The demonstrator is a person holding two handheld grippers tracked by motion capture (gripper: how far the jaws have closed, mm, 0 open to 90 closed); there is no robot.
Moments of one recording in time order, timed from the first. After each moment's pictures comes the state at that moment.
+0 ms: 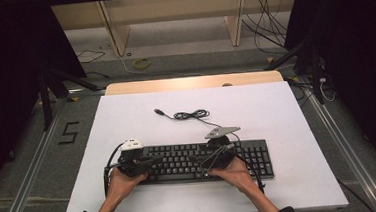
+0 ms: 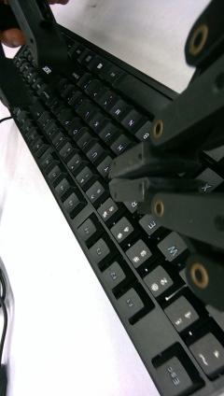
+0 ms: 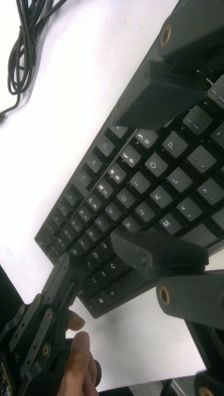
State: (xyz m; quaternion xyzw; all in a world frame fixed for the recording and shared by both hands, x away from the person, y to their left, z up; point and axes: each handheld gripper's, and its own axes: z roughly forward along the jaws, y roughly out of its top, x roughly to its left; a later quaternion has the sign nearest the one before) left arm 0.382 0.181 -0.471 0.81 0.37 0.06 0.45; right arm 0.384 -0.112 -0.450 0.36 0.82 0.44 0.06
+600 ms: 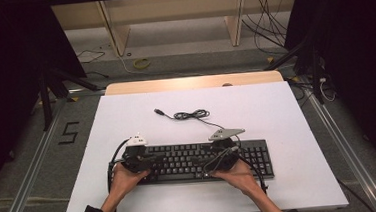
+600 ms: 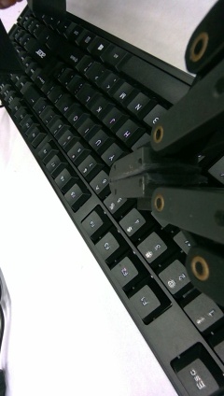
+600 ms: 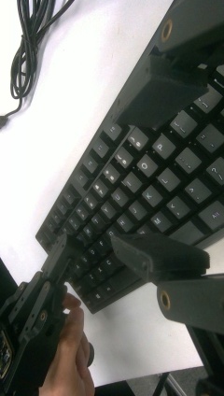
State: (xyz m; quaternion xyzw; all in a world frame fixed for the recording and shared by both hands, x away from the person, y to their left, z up) left arm 0.394 0.173 -0.473 0.82 0.37 0.05 0.43; right arm 0.376 -0.120 -0.448 0.36 0.81 0.45 0.06
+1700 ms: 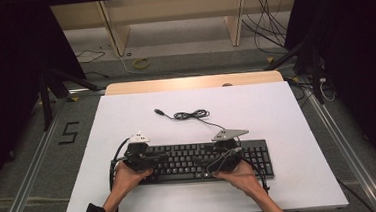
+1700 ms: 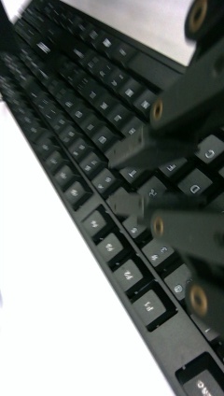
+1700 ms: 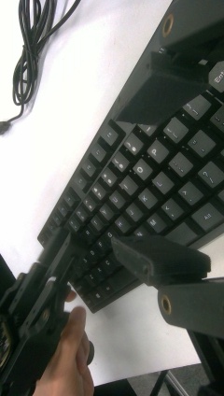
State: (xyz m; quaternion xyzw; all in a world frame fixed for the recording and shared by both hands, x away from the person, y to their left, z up) left arm 0.398 0.171 -0.468 0.80 0.40 0.04 0.44; right arm 0.372 -0.127 -0.446 0.36 0.81 0.45 0.07
